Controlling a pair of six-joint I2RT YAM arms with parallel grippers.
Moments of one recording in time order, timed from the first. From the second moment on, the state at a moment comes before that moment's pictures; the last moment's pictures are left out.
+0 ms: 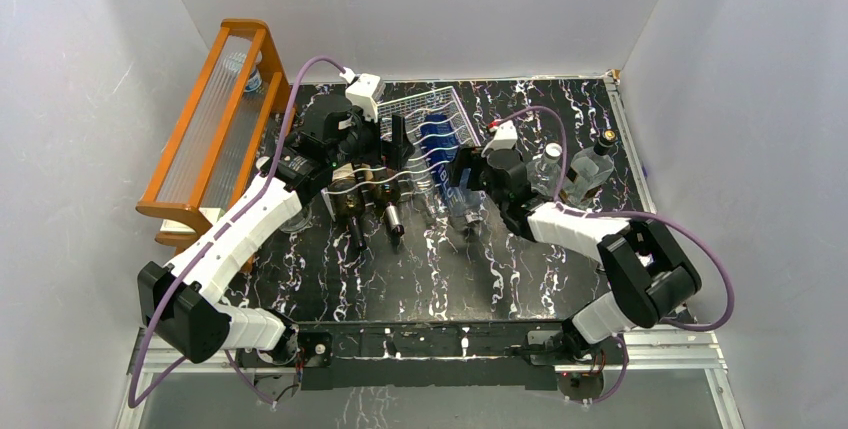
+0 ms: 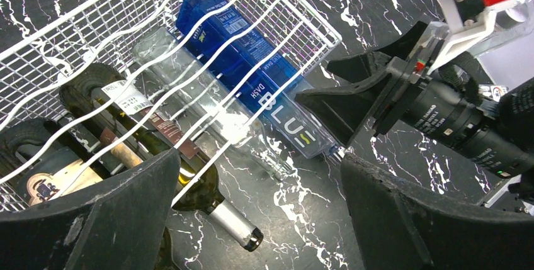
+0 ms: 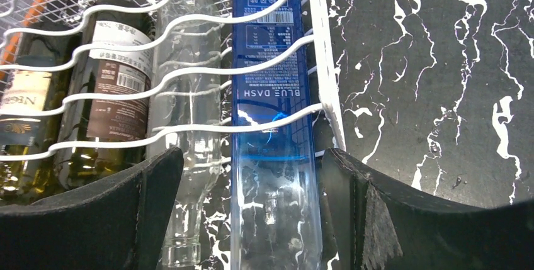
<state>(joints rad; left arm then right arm) -0.55 1.32 1.26 -0.37 0.10 -0.22 0.62 1.50 0.72 0.46 0.20 0.39</state>
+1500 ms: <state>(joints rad) -0.55 1.13 1.09 -0.28 0.21 -0.17 0.39 1.17 1.27 -0.71 0.53 0.29</state>
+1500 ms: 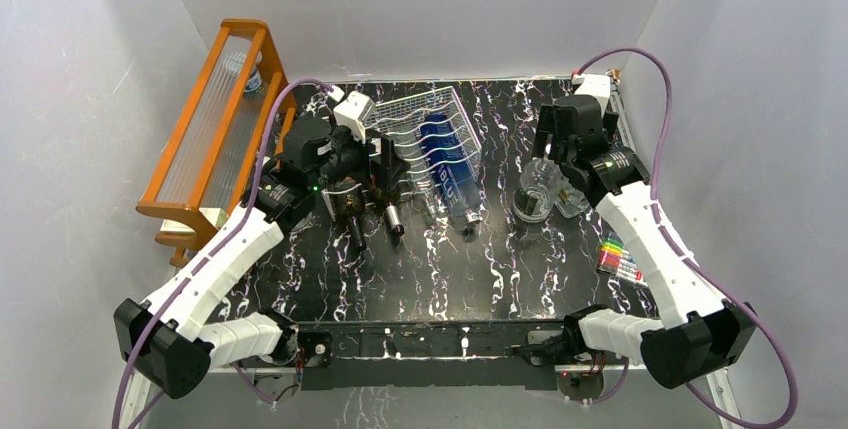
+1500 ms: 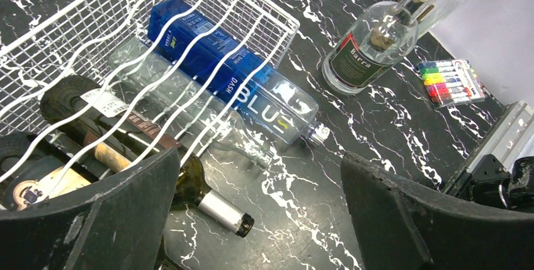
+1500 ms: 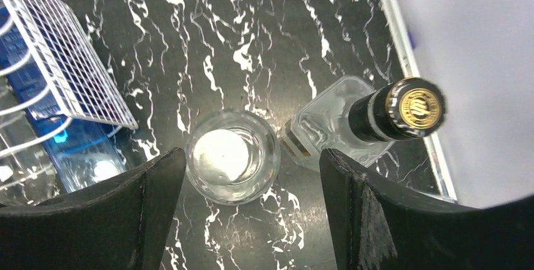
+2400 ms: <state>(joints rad) -0.55 1.14 1.07 -0.27 0.24 -0.21 0.28 1.34 1.26 -0.78 0.21 0.22</state>
